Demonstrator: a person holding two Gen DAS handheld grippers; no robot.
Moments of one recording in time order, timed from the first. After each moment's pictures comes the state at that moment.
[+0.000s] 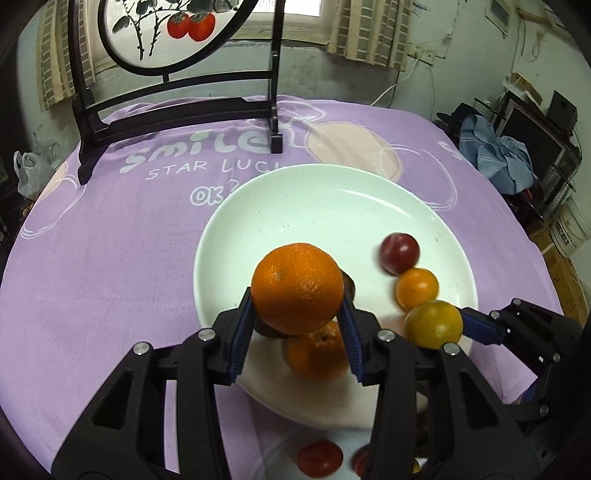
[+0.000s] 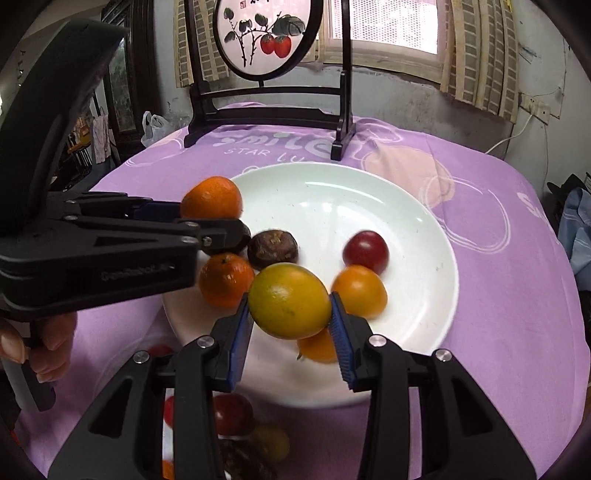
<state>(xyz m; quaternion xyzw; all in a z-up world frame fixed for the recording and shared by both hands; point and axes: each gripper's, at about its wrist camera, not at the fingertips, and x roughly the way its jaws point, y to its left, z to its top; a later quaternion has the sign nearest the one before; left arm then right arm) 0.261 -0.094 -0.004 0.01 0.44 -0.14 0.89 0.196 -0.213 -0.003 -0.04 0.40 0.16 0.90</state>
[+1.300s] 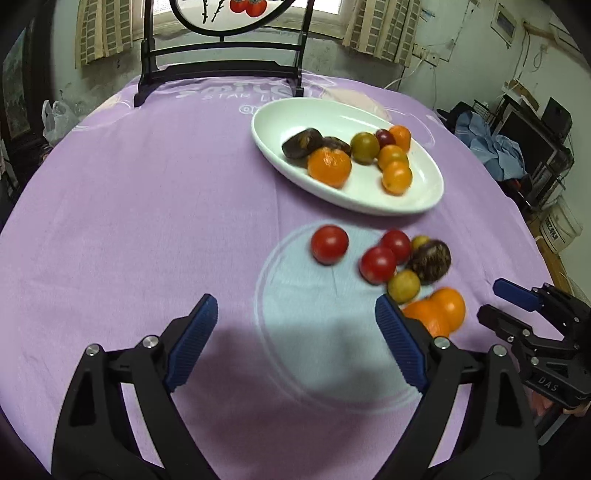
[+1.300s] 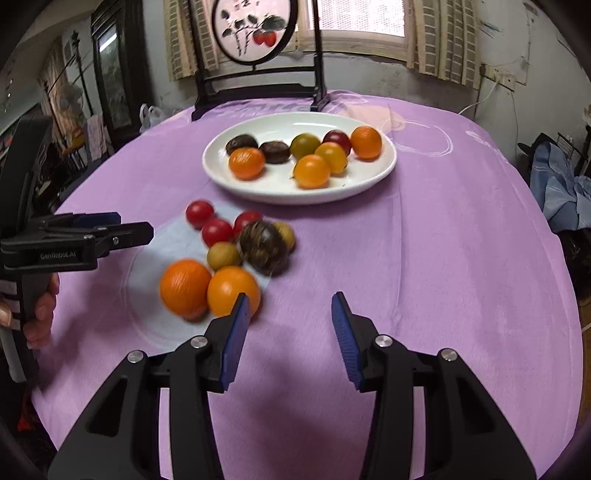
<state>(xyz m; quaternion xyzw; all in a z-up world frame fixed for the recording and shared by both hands) 0.095 -0.039 -0.029 -0.03 0.45 -0.13 0.88 0.031 -0.251 -0.015 -0.03 0.42 0.14 0.90</state>
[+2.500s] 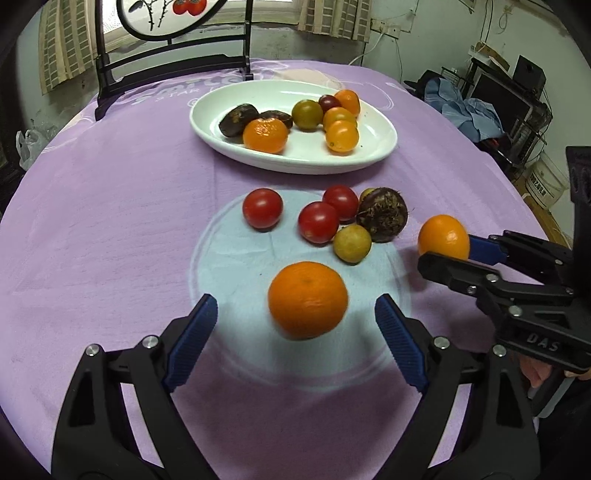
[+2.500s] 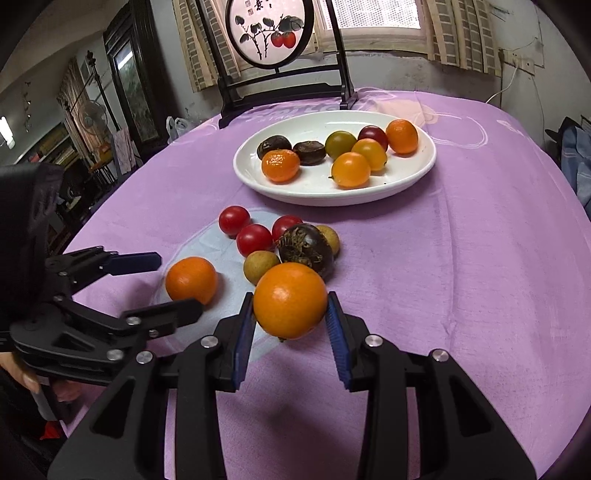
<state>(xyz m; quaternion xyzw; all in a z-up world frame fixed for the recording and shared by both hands) 0.080 -0.080 -0.045 0.03 0.46 -0.17 0.87 0.045 -0.252 -0.021 0.04 0.41 0.20 0.89</state>
